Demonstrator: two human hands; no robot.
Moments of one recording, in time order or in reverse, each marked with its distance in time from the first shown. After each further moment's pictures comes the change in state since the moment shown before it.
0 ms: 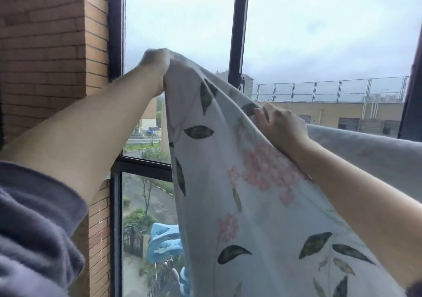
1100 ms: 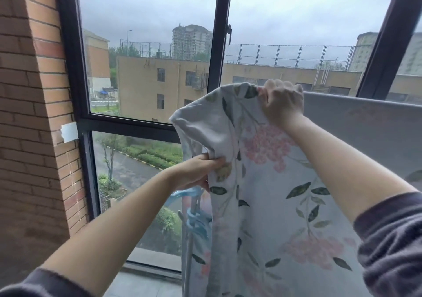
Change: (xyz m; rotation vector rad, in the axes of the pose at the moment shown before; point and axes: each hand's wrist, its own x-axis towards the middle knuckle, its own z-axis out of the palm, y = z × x) left_hand -0.166 -0.206 -0.053 0.100 -0.981 -0.545; right_hand -0.059 -0.009 0.036 -0.428 -0.018 0.074
